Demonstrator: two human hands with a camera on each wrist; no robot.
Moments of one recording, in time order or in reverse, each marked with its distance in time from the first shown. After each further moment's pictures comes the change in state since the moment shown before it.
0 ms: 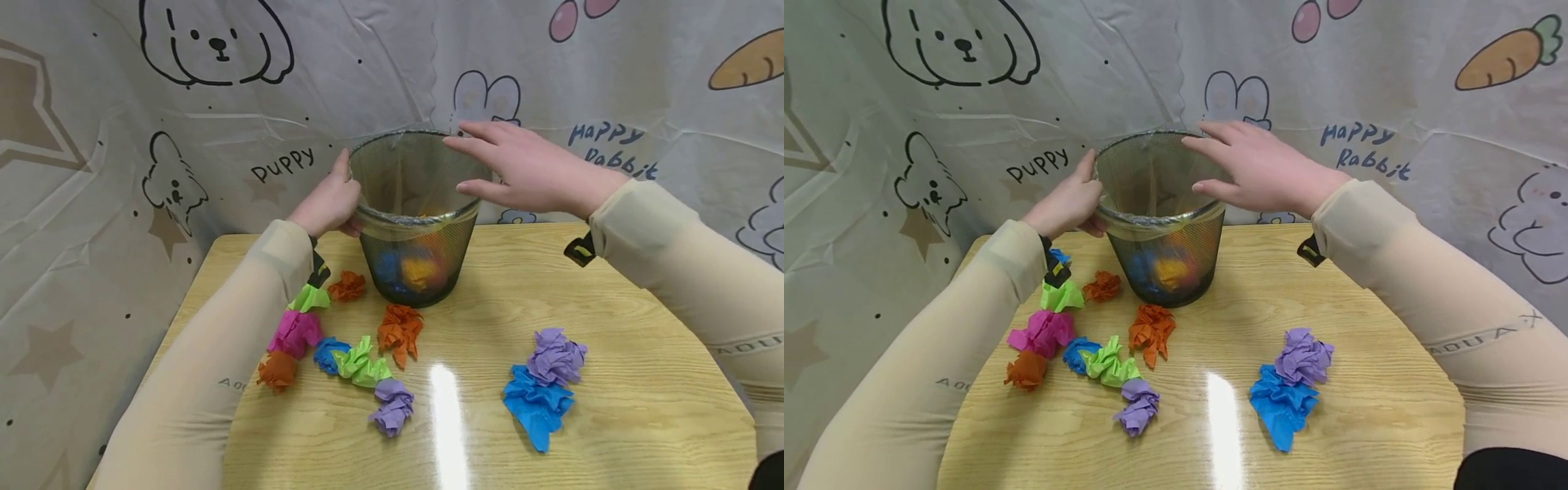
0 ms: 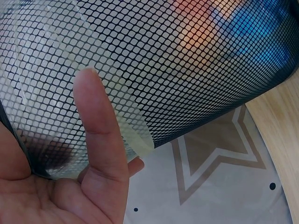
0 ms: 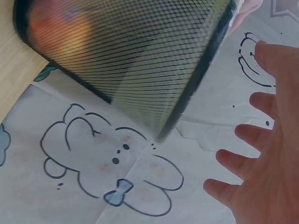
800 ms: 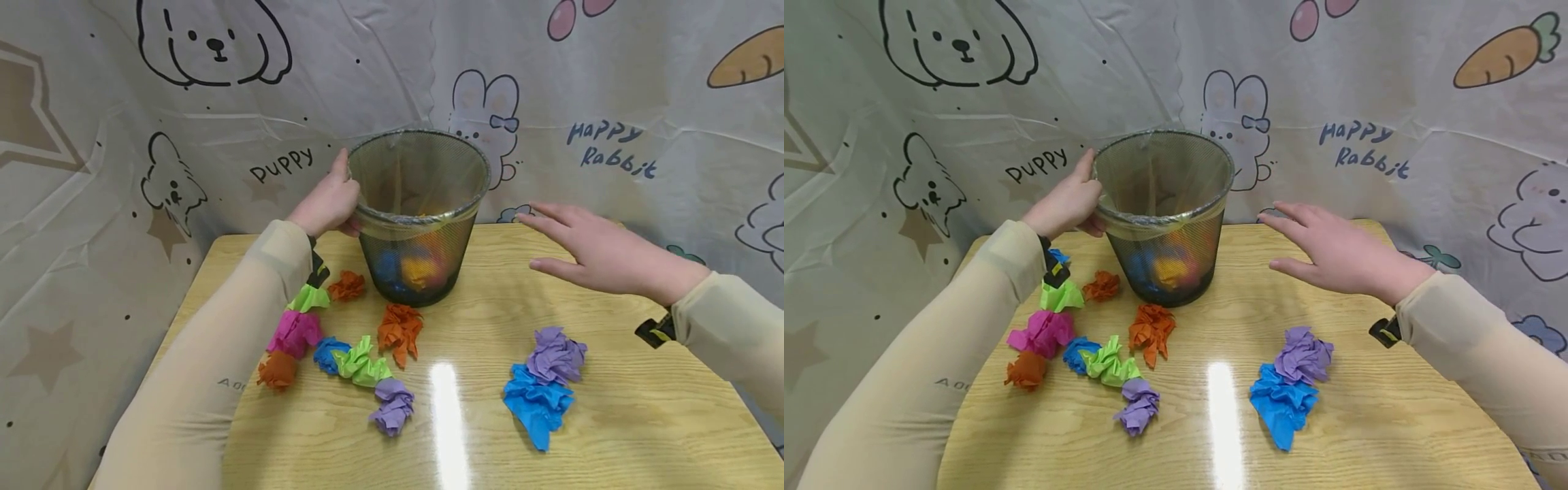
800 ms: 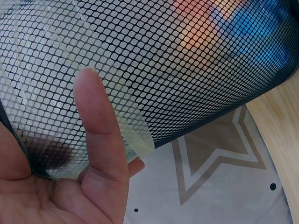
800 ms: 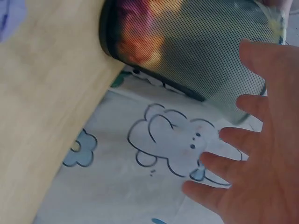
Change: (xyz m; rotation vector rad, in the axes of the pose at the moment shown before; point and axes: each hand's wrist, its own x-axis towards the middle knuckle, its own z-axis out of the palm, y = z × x) left_hand 0.001 0.001 0.001 -0.011 -0.006 -0.012; right_hand -0.116 0.025 0.066 0.091 -0.061 0.130
